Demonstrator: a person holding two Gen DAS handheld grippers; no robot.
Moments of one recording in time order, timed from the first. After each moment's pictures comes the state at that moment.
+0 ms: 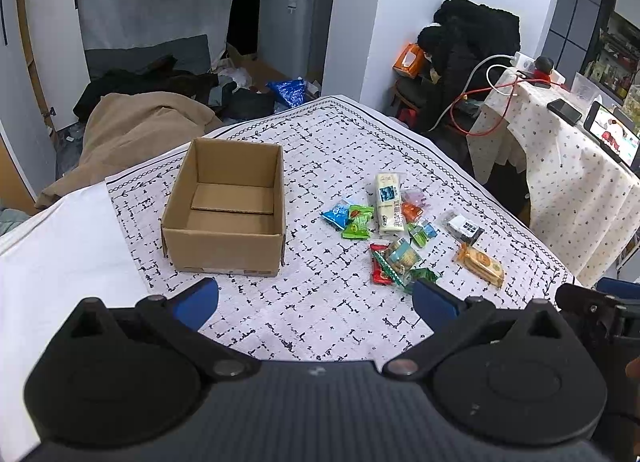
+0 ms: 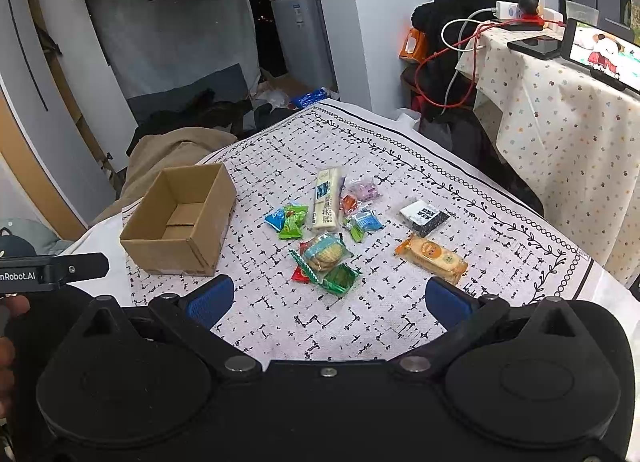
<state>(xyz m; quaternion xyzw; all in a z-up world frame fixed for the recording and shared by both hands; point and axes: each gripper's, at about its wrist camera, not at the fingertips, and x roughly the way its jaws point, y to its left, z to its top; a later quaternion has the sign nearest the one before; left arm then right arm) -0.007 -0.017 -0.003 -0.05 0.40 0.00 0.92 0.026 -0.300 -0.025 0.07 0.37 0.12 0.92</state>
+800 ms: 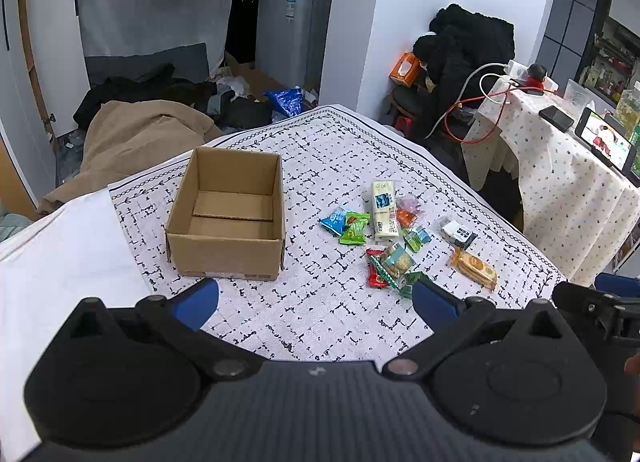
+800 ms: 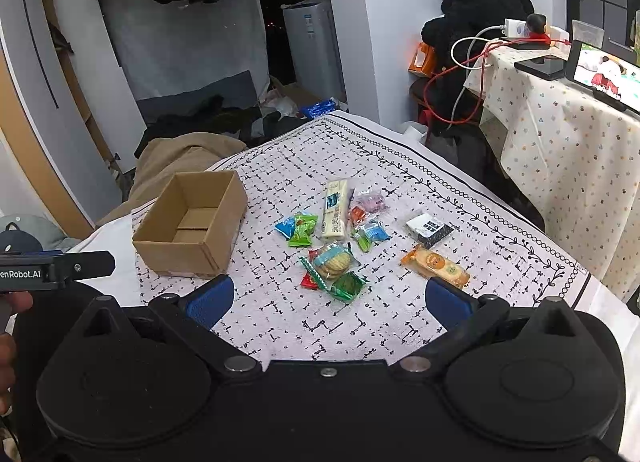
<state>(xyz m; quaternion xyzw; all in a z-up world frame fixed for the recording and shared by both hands) -0.020 -0.014 0.010 -0.05 0.38 0.00 0.92 0.012 -0.292 -0.009 0.06 0.36 0.13 0.92</state>
